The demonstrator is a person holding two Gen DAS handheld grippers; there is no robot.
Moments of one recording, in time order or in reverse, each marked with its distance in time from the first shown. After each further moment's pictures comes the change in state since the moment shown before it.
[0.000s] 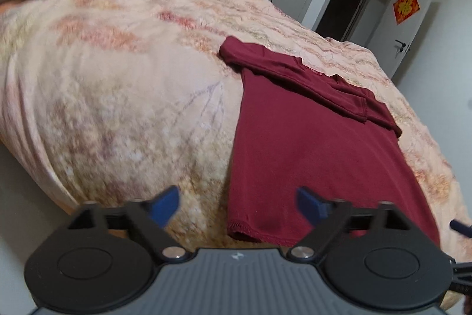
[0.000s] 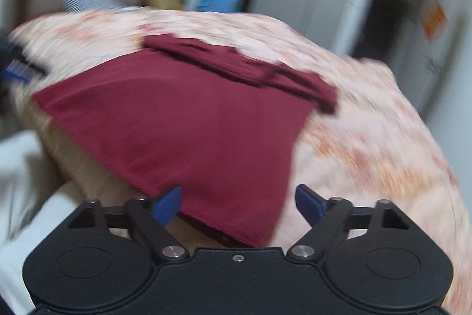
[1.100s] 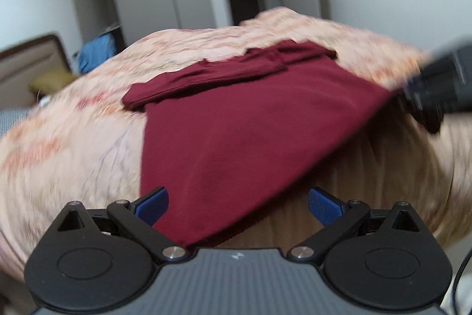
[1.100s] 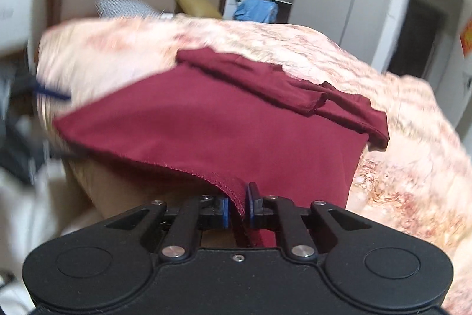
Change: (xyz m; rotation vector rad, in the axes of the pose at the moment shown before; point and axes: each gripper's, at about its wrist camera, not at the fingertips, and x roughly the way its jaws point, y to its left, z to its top) left arm 0.015 -0.110 -0.060 0.649 -0.078 -0.009; right arm 0.039 -0.001 0.051 0.053 -0.032 0.146
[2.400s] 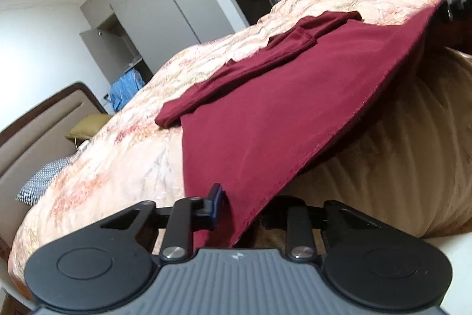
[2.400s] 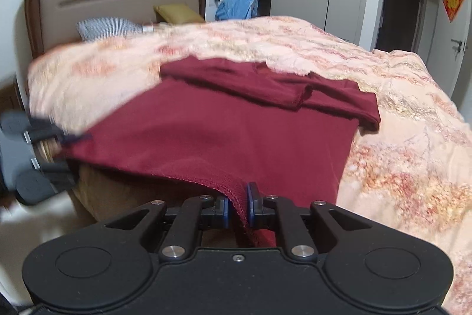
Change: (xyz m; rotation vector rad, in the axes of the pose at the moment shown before) left arm 0.028 -0.004 -0.013 0.213 -0.032 0.224; right arm -0.008 -0.008 0.005 0.088 0.033 -0.021
